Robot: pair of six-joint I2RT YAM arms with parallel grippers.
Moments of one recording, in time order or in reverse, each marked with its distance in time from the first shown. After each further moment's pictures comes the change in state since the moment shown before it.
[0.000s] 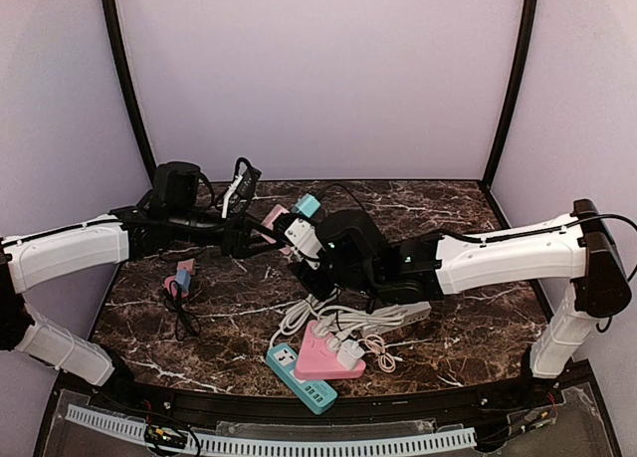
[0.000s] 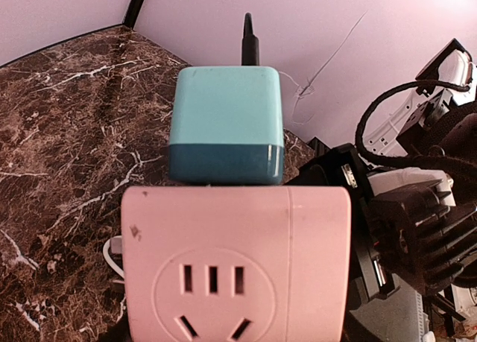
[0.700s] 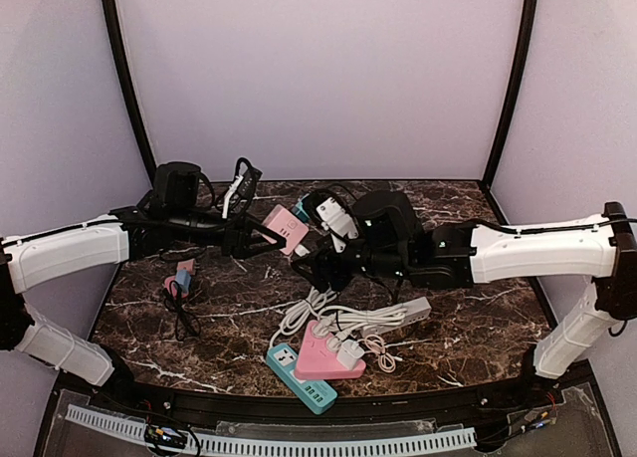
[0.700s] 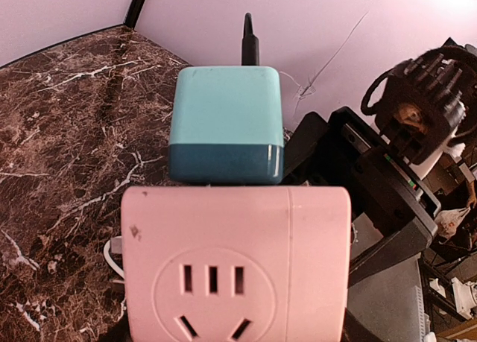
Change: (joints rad) left arm -0.004 0.000 0.000 0.002 -0.004 -0.001; right arm -0.083 -0.164 -0.101 -0.003 -0.287 0.270
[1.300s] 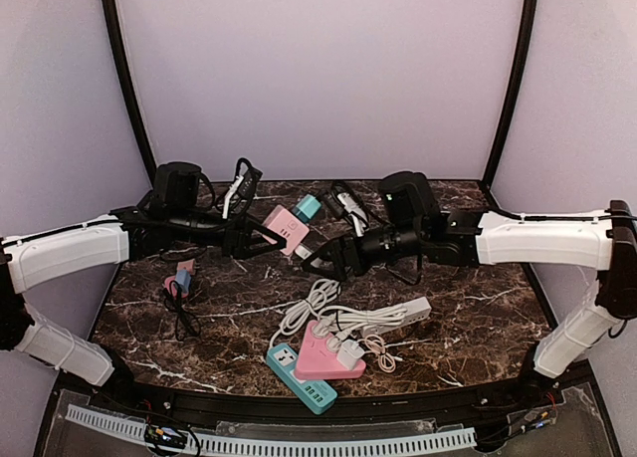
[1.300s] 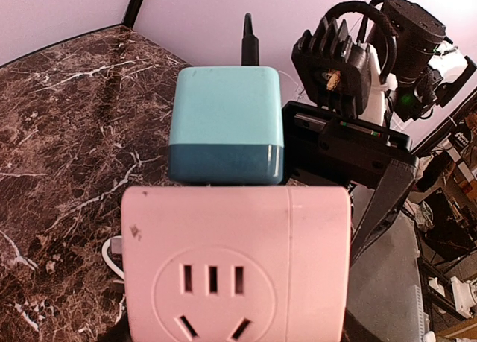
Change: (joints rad) left arm 0.000 0.000 0.000 0.000 0.002 0.000; right arm -0.192 -0.005 -0.029 0.005 -0.541 0.188
